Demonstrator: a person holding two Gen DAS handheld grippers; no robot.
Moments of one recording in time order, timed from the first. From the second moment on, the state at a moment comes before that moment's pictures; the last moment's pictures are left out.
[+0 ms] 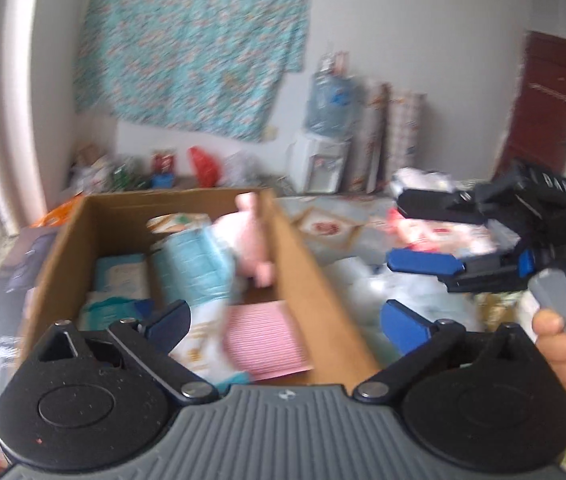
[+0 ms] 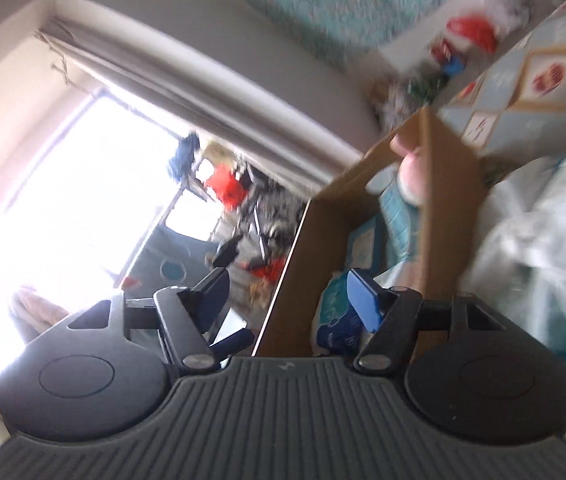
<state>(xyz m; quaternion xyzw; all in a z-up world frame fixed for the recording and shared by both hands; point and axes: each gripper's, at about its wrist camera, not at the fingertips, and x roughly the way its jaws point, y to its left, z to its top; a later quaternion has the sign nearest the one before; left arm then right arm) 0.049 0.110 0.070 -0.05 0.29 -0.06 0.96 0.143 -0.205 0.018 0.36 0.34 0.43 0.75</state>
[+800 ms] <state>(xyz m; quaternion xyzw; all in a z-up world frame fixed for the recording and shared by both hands) 0.117 -0.113 -0.016 0.00 0.29 -0.25 0.92 0.084 -0.400 -0.084 0.31 0.27 0.11 0.91</state>
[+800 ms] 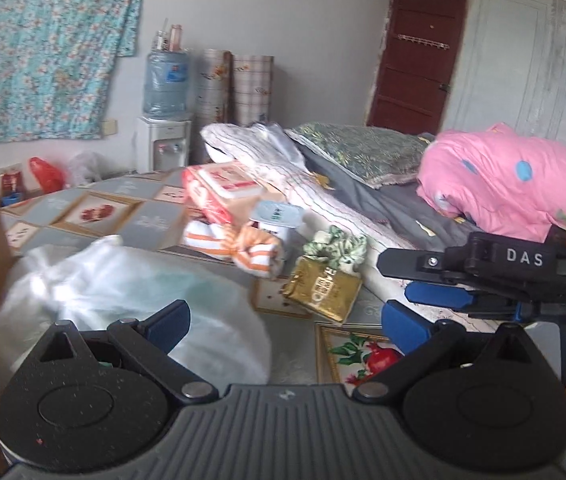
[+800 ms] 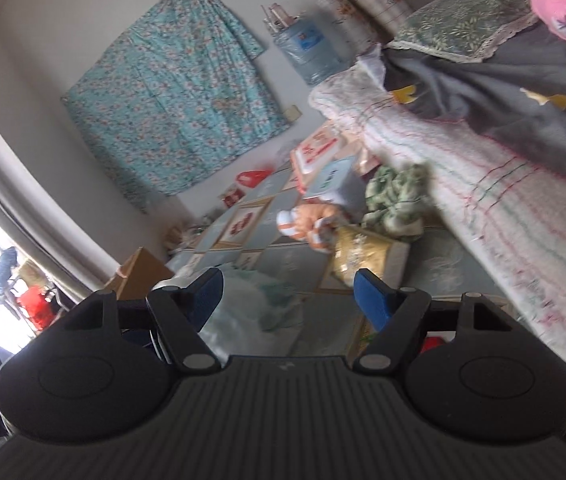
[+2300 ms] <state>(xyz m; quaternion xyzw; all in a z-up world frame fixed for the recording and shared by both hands) 0.142 -0.077 -0.015 -0.03 0.28 -0.18 0.94 0.235 -0.380 -0.021 0.17 0.30 0.13 0.93</state>
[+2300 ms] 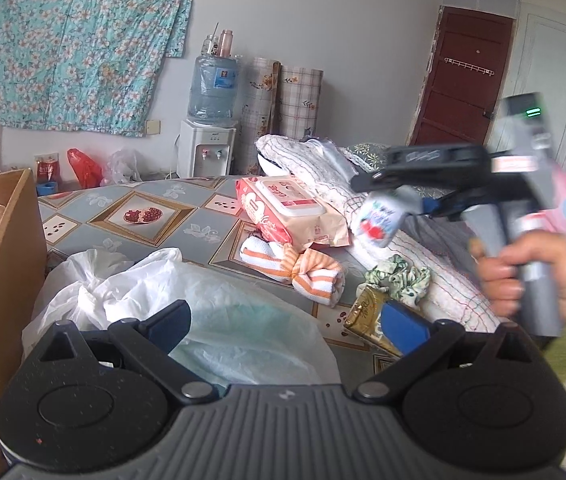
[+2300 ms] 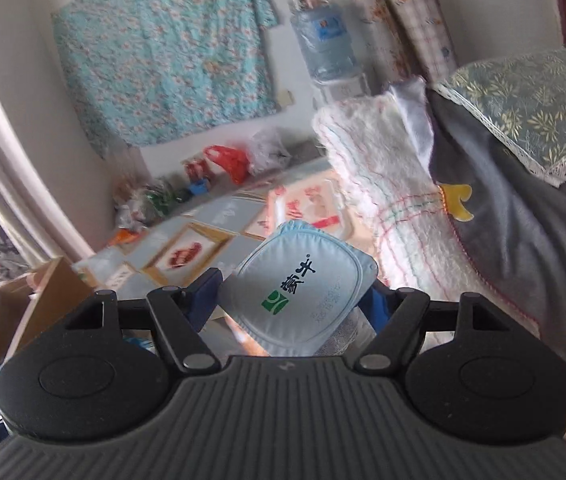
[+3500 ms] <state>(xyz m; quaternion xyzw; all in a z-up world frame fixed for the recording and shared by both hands) 0.103 -0.111 -0.030 0.03 0.30 -0.25 0.92 0.105 -0.411 -0.096 0.28 0.34 0.18 0.88</state>
